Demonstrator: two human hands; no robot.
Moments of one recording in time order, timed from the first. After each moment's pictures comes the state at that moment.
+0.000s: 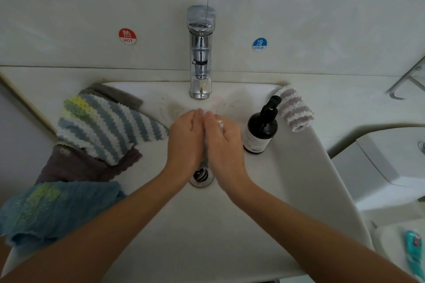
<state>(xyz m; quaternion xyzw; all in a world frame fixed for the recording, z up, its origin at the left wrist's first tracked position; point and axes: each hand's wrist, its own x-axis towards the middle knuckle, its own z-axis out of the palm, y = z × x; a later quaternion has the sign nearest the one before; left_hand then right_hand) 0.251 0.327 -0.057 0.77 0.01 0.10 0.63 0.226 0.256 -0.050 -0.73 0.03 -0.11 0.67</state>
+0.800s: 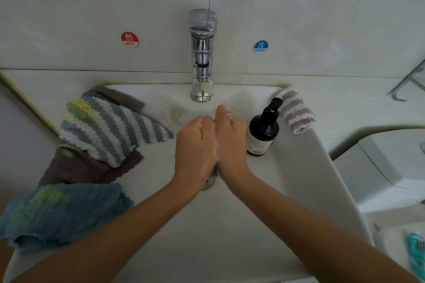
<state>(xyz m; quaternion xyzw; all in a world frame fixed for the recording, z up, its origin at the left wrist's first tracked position) 0.236 0.318 -0.053 0.77 0.00 0.11 0.63 0.243 0.257 -0.050 -0.71 0.11 -0.14 0.68</state>
